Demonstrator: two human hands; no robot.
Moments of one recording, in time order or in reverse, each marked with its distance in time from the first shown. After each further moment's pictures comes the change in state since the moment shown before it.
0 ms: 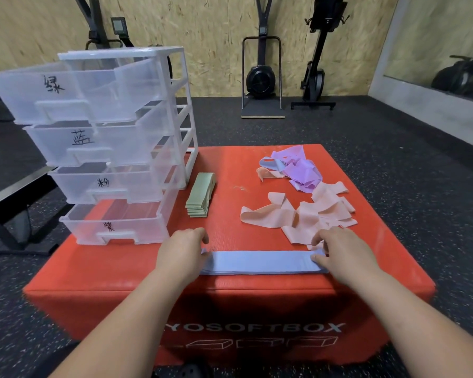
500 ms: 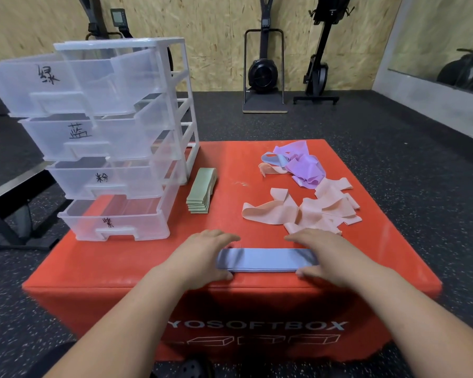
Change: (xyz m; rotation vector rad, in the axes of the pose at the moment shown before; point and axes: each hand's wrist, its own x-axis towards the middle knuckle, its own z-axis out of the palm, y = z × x) left_hand -0.007 0.019 -0.012 -0.057 -0.238 0.392; right_hand 0.004 -0.013 0.001 0.087 -0.206 -0.390
